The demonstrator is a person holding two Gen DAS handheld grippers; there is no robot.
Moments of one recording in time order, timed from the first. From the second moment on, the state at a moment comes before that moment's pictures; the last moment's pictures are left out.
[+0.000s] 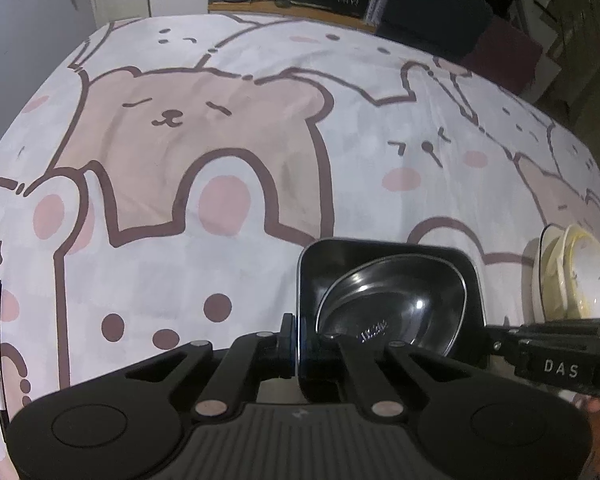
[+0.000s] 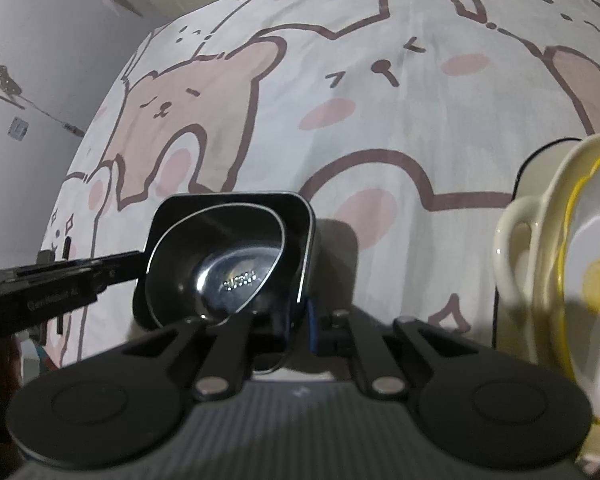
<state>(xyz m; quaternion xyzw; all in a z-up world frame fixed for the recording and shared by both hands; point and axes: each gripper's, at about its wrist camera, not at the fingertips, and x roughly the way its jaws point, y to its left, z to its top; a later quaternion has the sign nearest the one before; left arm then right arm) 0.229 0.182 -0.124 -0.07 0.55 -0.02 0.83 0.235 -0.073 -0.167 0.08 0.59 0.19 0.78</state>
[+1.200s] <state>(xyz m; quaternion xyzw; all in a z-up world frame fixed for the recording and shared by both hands) 0.231 0.181 -0.134 -0.07 0.56 -0.03 0.82 0.234 -0.071 -0.171 0.09 0.58 0.16 0.80</state>
